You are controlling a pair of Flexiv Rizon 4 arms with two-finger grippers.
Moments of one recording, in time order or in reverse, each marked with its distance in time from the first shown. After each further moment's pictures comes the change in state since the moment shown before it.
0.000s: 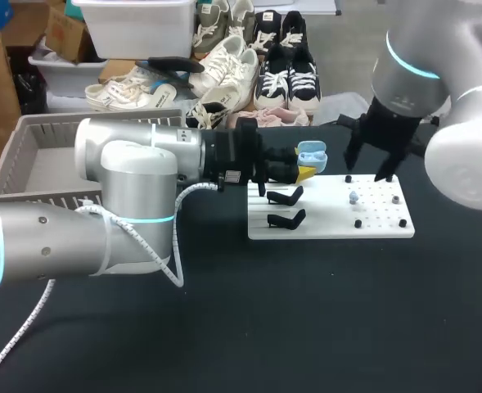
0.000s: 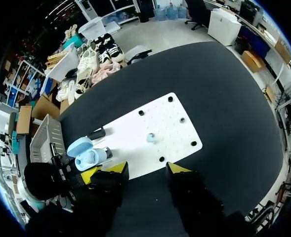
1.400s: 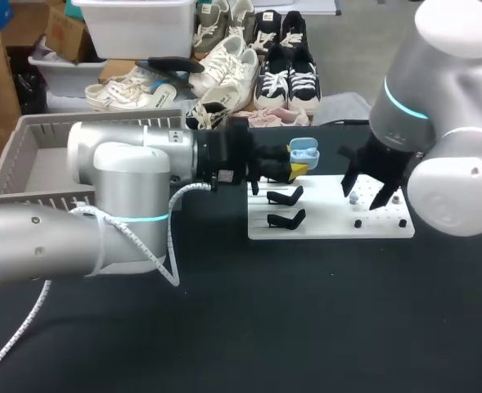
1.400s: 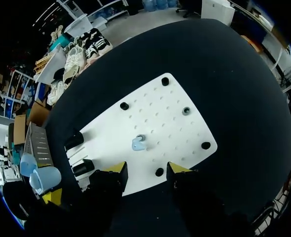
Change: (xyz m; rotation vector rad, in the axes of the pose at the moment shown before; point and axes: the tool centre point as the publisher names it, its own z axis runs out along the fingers) left arm 0.002 0.008 -0.013 -0.028 -0.018 0.003; right arm 0.002 -0.015 0.076 0.003 0.061 0.094
